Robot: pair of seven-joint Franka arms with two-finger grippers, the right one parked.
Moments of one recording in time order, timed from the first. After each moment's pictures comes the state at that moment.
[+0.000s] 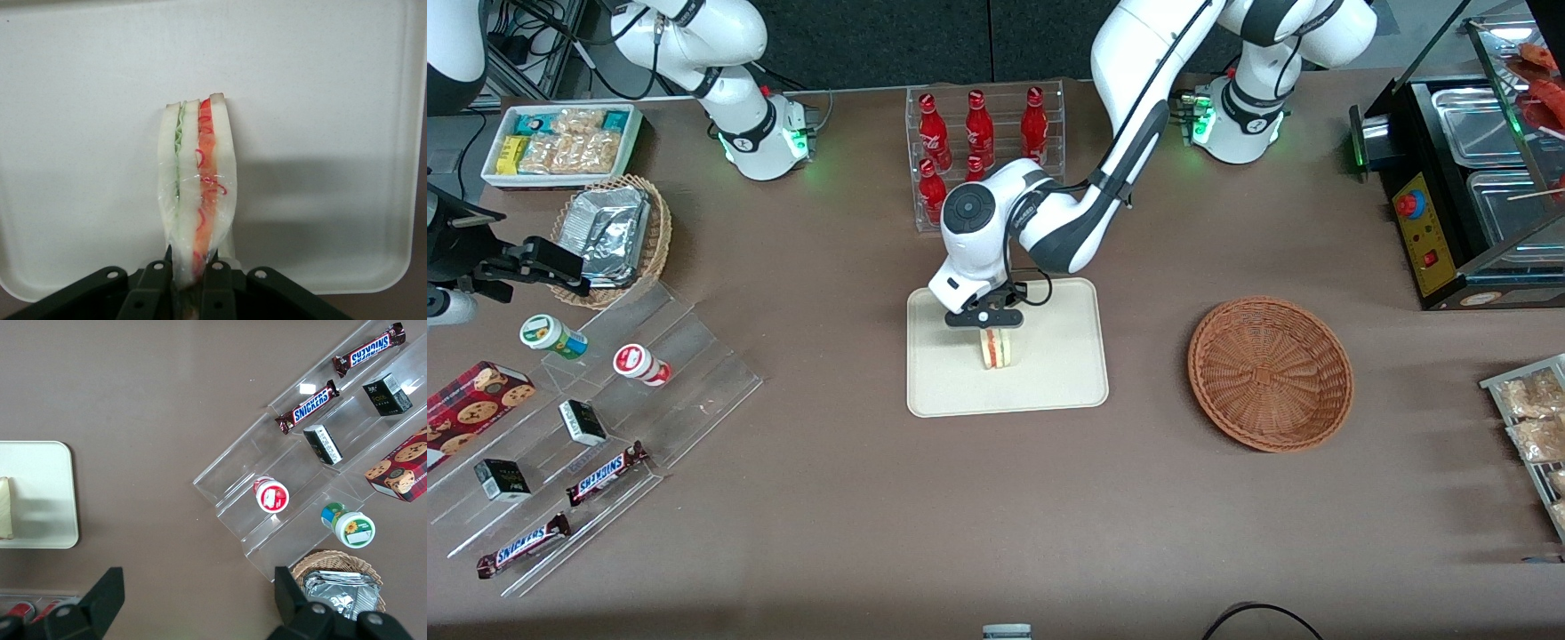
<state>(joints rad) -0.89 0.68 0.00 -1.54 0.00 2.17 -0.88</state>
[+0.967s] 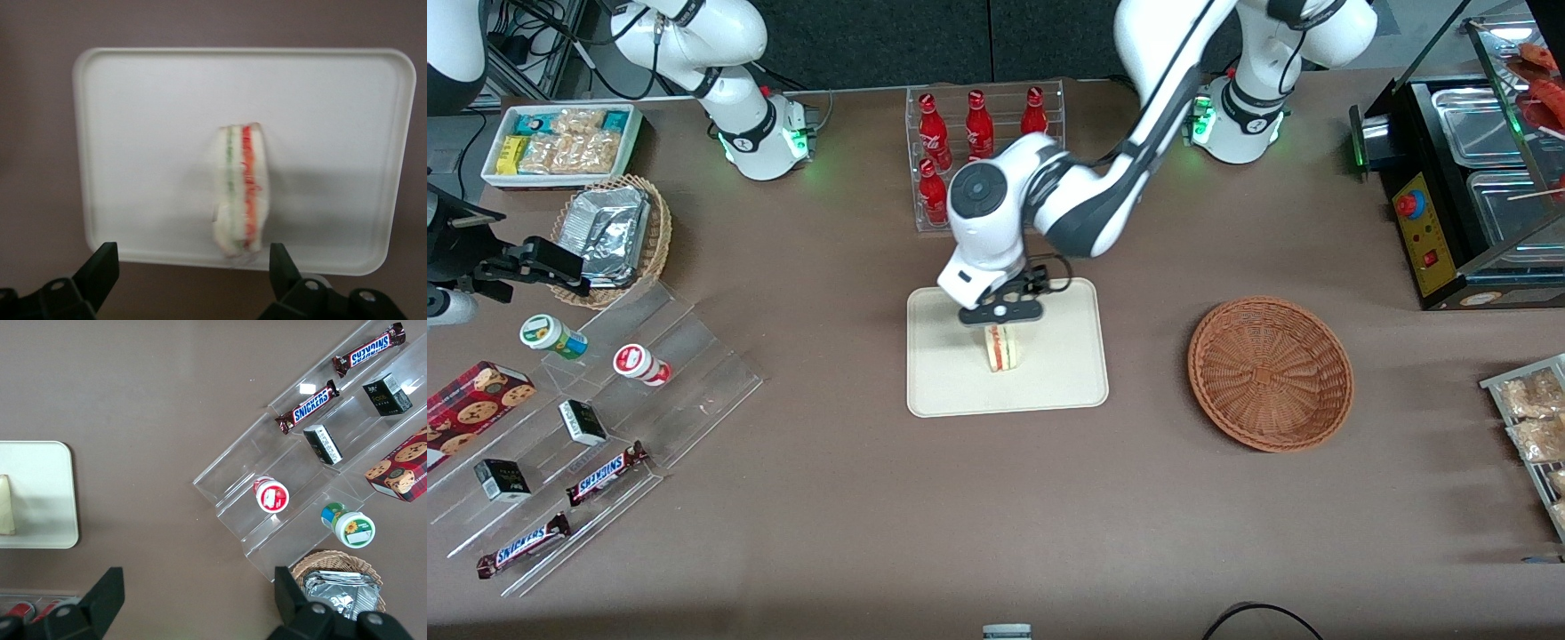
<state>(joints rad) -0.85 0.52 0.04 -1.50 0.00 1.92 -0.91</state>
